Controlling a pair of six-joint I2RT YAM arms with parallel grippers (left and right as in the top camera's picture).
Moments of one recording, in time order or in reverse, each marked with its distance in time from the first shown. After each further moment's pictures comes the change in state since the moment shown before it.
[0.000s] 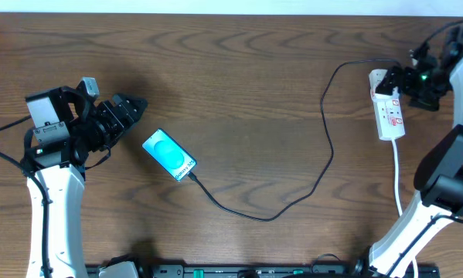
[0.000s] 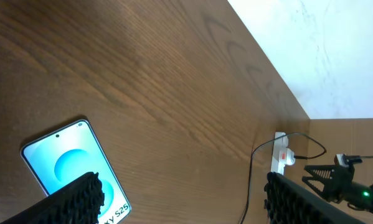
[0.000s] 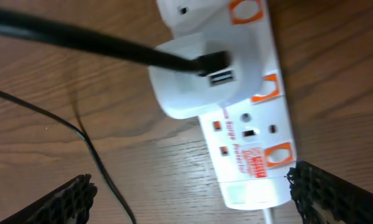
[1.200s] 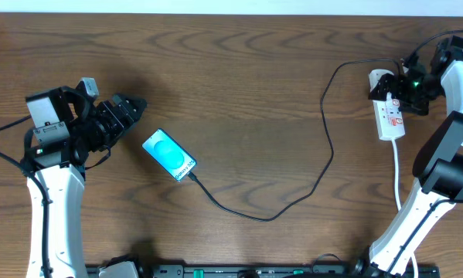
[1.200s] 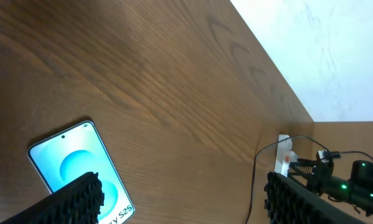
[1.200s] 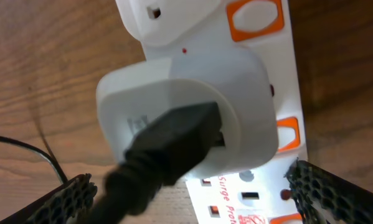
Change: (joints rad) left arm 0.000 0.000 0.000 0.000 -0.020 0.000; right arm -0.006 0.143 0.011 0.066 -0.042 -0.046
